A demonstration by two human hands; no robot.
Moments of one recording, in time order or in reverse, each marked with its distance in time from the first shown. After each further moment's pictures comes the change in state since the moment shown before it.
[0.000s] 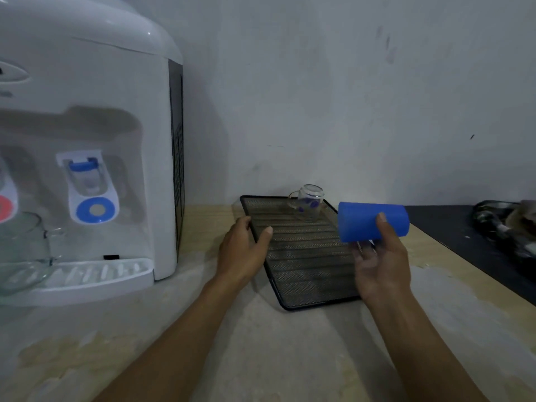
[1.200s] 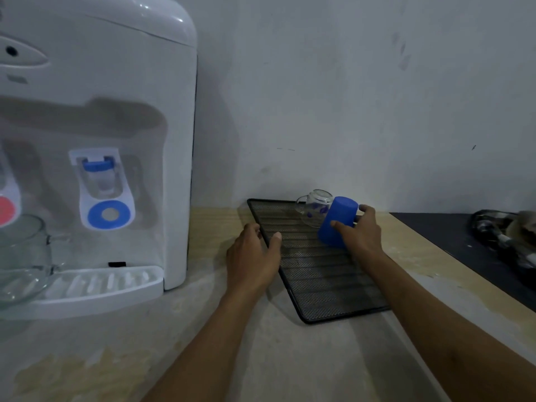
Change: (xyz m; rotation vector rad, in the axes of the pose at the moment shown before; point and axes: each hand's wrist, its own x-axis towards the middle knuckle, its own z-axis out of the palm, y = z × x) left_hand 0.004 -0.004 0.001 0.094 0.059 -0.039; right_hand 0.106 0.041 0.026 -1.281 -0.066 -0.287
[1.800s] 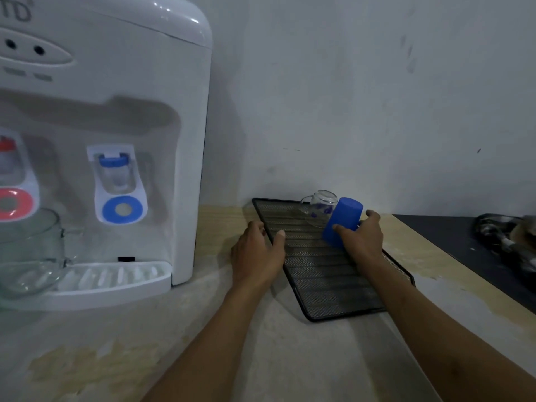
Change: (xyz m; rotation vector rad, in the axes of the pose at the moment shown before) left_hand 0.000 0.002 -0.002 -0.044 0.004 -0.023; right_hand -0.003 0.010 0.009 -0.069 0.040 0.018
